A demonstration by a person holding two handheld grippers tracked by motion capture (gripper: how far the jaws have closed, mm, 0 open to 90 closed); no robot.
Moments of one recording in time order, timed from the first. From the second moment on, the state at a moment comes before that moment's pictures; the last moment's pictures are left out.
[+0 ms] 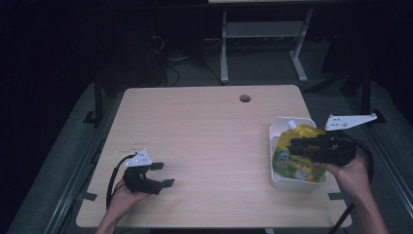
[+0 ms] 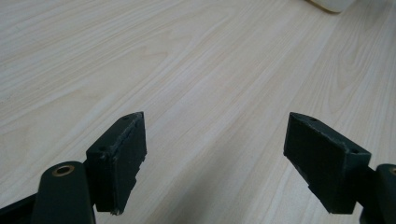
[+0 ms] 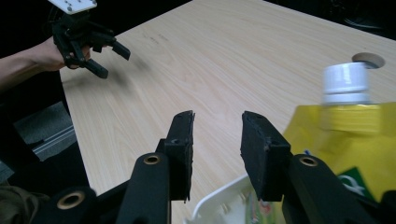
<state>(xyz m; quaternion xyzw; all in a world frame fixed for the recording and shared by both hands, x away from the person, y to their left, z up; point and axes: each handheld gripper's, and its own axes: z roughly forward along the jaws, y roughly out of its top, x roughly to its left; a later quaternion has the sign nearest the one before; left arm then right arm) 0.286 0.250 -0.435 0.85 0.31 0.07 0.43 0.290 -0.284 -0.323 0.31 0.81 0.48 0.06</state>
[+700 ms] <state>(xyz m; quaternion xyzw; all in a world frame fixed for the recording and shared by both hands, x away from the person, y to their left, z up) 0.286 0.251 -0.435 0.85 0.30 0.06 0.43 0.289 -0.239 -0.340 0.29 0.83 0.47 0.03</state>
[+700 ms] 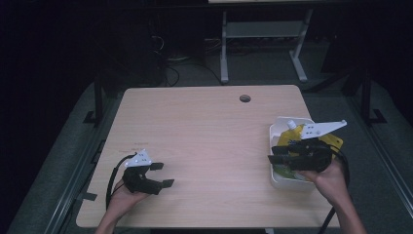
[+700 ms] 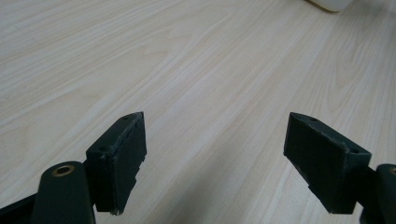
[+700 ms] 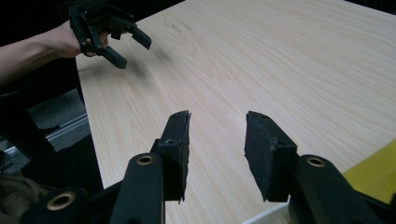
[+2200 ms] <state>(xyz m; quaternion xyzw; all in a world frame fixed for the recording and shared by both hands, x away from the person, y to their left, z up) 0.286 0.252 -0.435 0.85 0.30 0.06 0.43 0.291 -0.155 -0.369 0.22 0.86 0.47 -0.02</state>
